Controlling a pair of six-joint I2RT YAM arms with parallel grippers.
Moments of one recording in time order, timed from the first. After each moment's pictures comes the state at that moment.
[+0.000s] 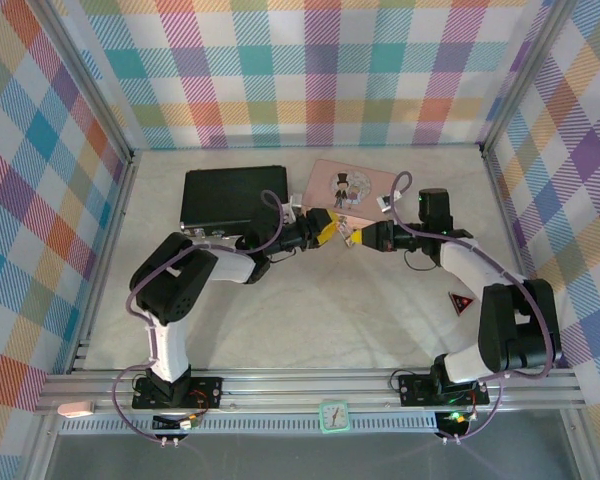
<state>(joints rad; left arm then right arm) -0.60 1.94 0.91 1.02 0.59 -1.49 0.16 1.46 0.85 -0.13 -1.20 0.33</state>
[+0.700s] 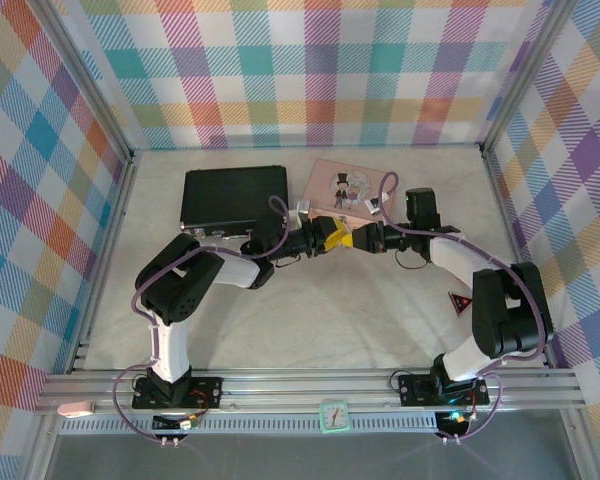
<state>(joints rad) -0.65 1.95 0.89 1.07 0.61 -1.54 0.20 1.55 0.87 -0.09 -1.23 0.34</state>
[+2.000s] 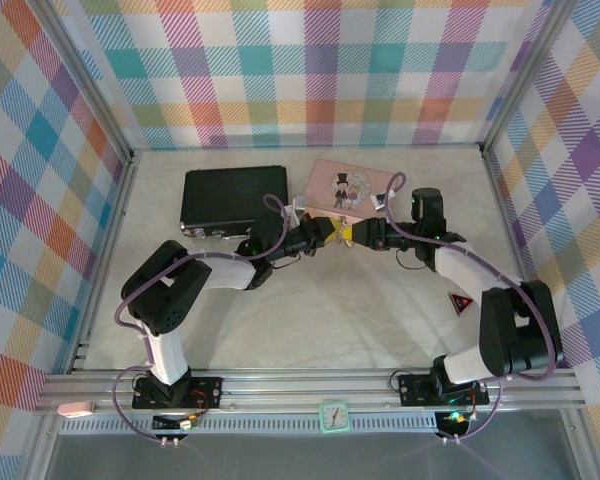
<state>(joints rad) -0.67 1.84 0.87 0.91 0.44 -1.38 0.21 1.42 0.79 0.08 -1.08 0.55</state>
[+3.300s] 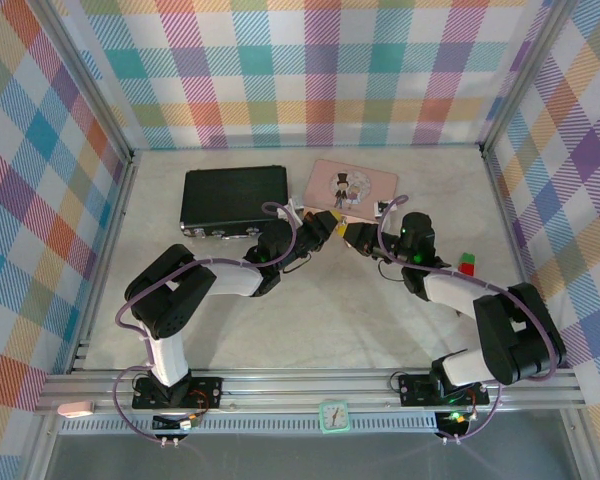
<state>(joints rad) -0.75 1.84 0.87 0.97 0.12 -1.34 0.34 1.41 0.56 0.64 -0.70 1.00</state>
